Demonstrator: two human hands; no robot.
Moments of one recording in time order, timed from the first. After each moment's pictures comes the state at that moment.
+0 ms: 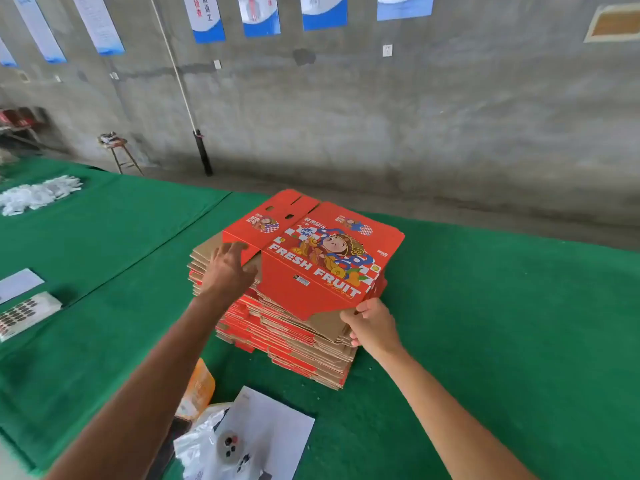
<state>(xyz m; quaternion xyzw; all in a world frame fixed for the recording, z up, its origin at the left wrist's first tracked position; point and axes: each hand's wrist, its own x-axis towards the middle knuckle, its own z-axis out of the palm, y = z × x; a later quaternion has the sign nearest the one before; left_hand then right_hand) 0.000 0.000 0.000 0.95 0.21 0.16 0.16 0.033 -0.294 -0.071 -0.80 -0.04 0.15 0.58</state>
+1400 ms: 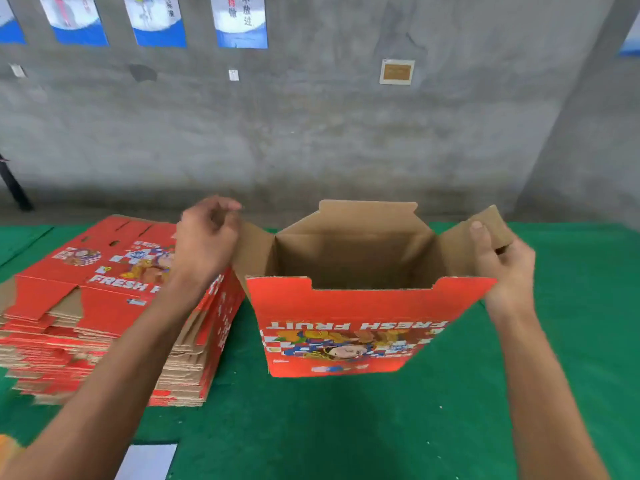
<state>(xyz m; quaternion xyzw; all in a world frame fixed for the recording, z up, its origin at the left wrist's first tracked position) 0.007 -0.301 0.107 0.82 -0.05 0.32 0.47 -0.046 -0.699 0.082 -0.68 0.07 -0.37 0.63</state>
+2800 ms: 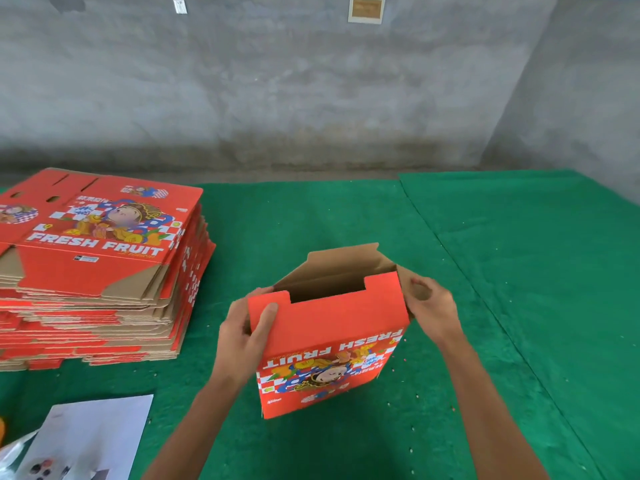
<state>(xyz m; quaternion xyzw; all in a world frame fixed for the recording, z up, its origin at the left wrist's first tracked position) -0.111 -0.377 -0.106 0.78 -0.04 0.08 0.62 -0.101 -0.723 -0.091 -0.84 0.22 -0.11 0.48</state>
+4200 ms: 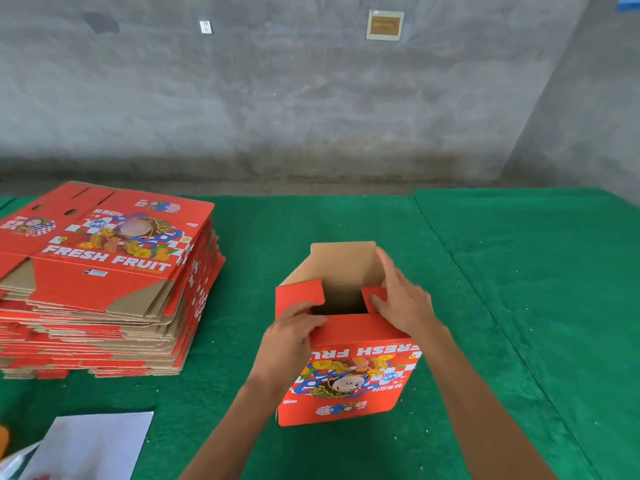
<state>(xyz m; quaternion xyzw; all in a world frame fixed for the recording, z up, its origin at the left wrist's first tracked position) -0.083 -0.436 -0.087 0.90 -0.21 0.16 0.34 -0.028 -0.689 -0.065 -0.99 0.00 -0.06 0.16</state>
